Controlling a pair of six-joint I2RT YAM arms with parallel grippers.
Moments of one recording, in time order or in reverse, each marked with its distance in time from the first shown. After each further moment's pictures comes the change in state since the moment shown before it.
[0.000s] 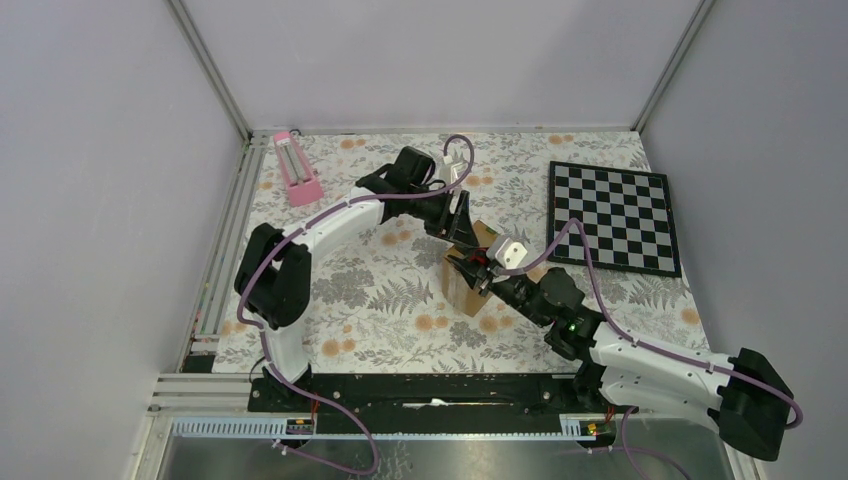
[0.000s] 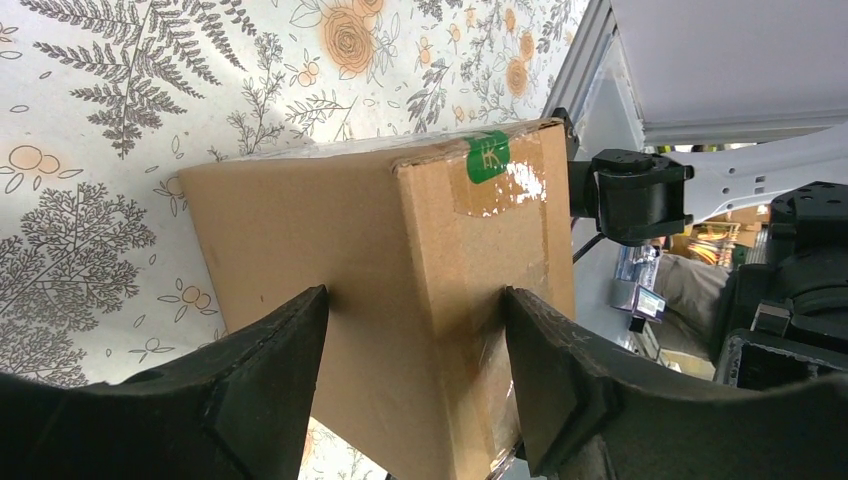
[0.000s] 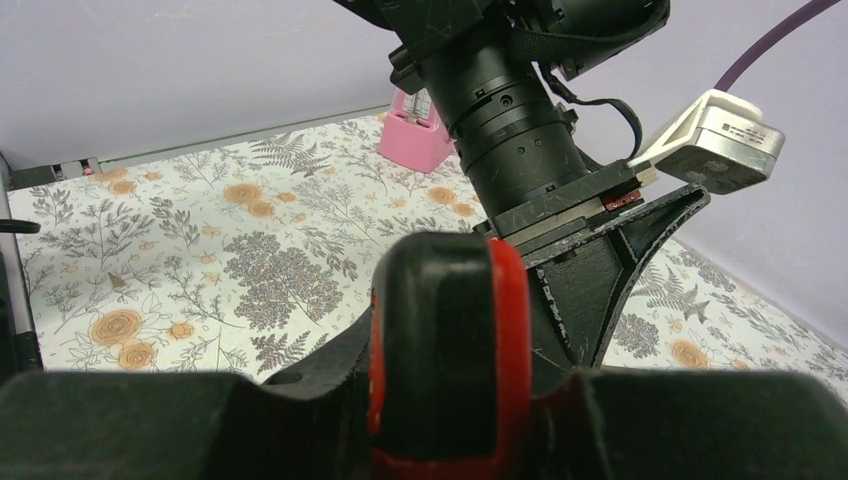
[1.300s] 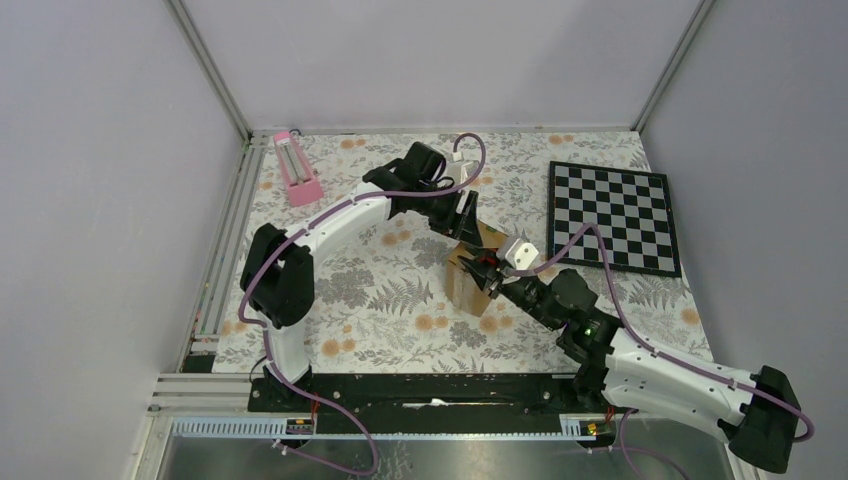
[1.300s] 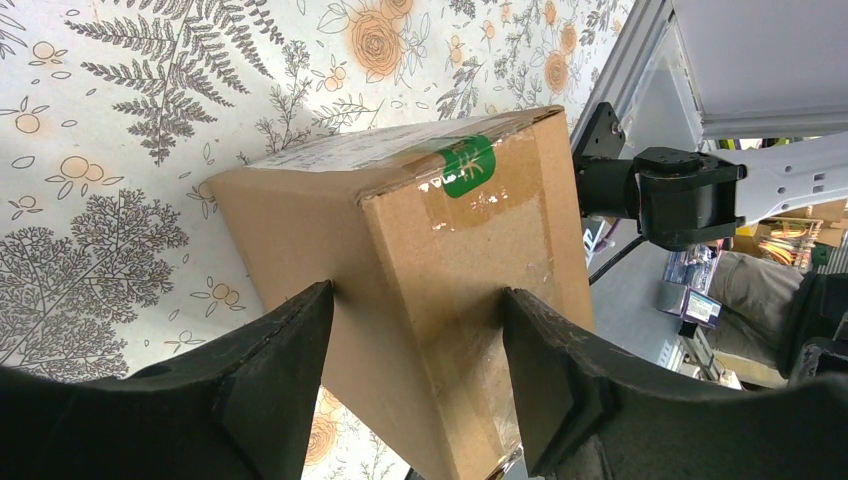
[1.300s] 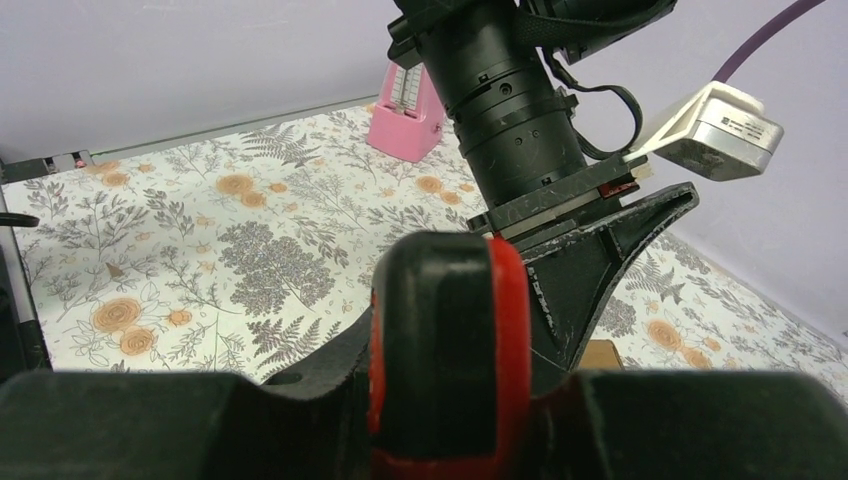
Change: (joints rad) left arm -0.044 0.024 0.116 -0.139 -0.117 0.080; right arm 0.006 -0.126 0.032 -0.182 0.026 -0.006
